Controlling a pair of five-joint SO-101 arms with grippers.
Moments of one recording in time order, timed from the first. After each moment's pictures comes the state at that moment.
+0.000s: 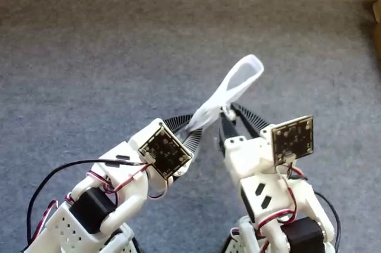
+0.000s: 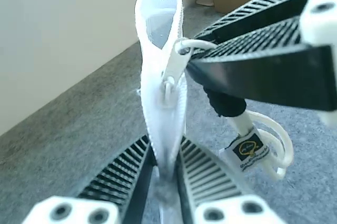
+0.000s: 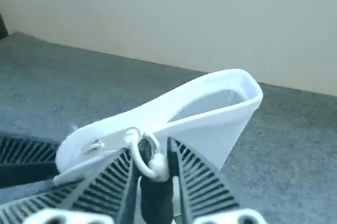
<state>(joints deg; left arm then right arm) 34.9 -75.8 61.9 44.6 -7.3 -17.1 -88.3 51.9 56.4 1.4</state>
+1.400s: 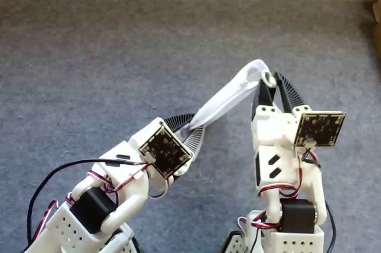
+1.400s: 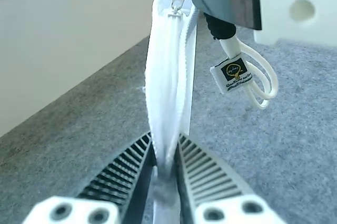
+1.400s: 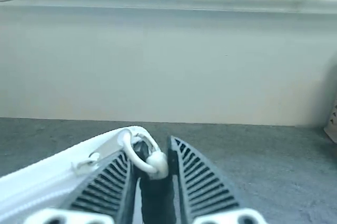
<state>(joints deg) 33.7 -75.8 61.9 44.6 -7.3 1.9 -87.2 63.0 31.3 1.6</state>
